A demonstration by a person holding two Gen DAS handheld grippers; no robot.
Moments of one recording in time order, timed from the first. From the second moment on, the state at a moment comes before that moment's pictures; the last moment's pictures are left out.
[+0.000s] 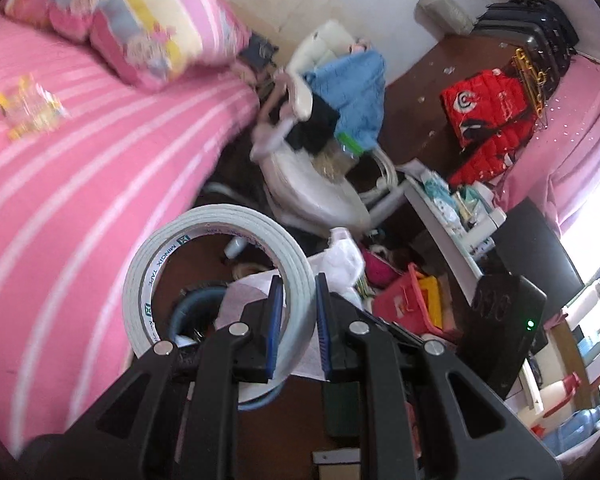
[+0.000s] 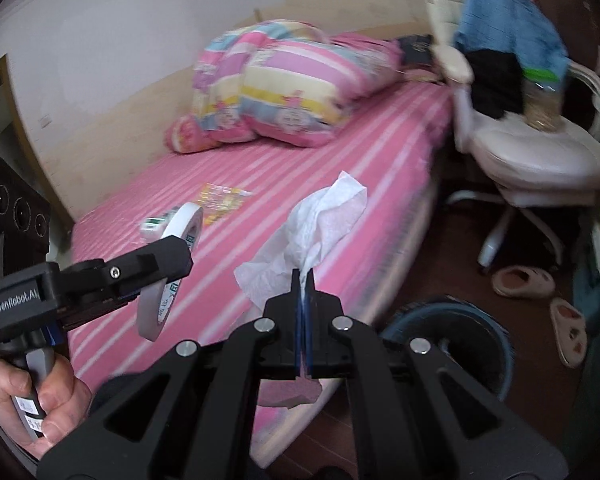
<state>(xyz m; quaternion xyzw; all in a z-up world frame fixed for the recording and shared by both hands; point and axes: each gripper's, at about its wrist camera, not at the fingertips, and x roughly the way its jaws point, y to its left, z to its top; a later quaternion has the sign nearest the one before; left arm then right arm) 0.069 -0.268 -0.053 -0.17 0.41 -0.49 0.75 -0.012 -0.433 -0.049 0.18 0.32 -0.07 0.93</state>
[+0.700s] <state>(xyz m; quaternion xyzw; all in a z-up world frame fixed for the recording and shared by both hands) 0.078 -0.431 -0.205 -0.03 0.57 -0.51 0.64 -0.039 -0.522 -0.203 0.22 0.45 -0.16 0.85</state>
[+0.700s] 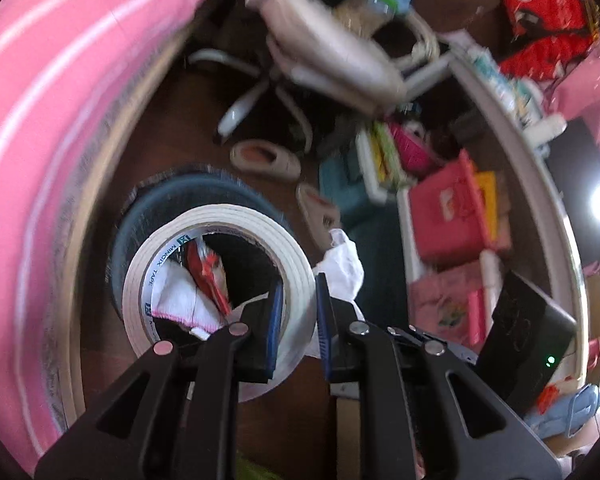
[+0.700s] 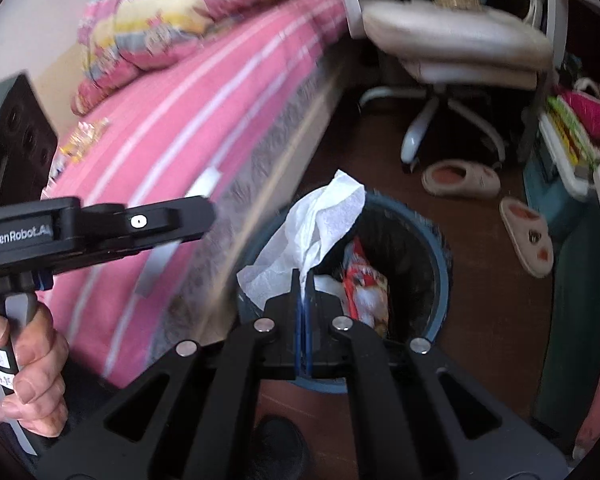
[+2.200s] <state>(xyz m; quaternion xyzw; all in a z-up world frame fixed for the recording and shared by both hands) 0.122 -0.322 -0.088 -0.18 0.44 -0.42 0.77 -0.004 -0.449 -0.088 0.12 0.36 -0.13 0.91</state>
